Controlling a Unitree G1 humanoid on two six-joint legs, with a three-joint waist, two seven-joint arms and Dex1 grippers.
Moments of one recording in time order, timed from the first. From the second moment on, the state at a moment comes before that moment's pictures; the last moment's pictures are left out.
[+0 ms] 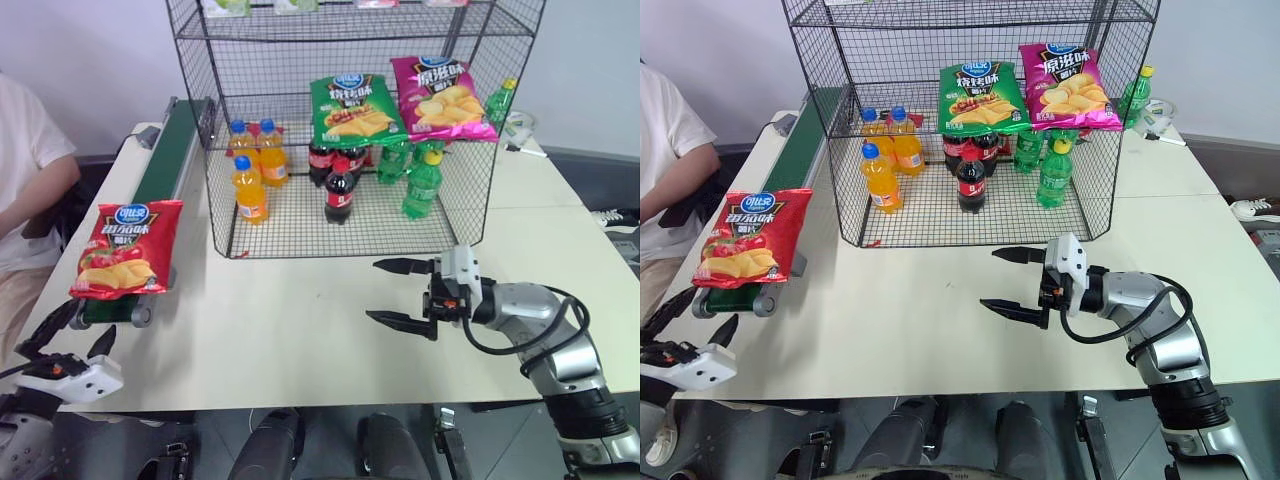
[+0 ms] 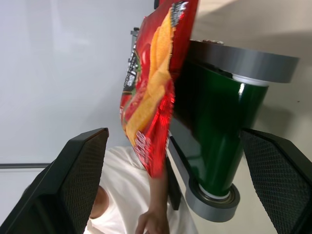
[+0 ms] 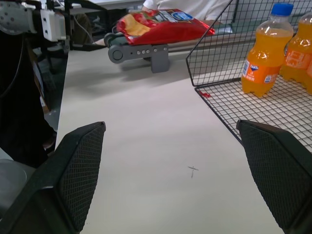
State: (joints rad) left arm 0.43 0.79 0.41 0.26 0.67 -0.70 0.24; right arm -0.21 -0.63 0.04 -0.16 0.50 0.19 1.15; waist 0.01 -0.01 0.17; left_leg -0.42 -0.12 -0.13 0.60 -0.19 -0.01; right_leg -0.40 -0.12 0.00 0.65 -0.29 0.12
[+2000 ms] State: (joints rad) left arm -0.08 0.76 0.25 -0.25 0.57 -0.50 -0.01; right arm -0.23 -0.50 -0.11 -0.17 0.57 0.16 0.97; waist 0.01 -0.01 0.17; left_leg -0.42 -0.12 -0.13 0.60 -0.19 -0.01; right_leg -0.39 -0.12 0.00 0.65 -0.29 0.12
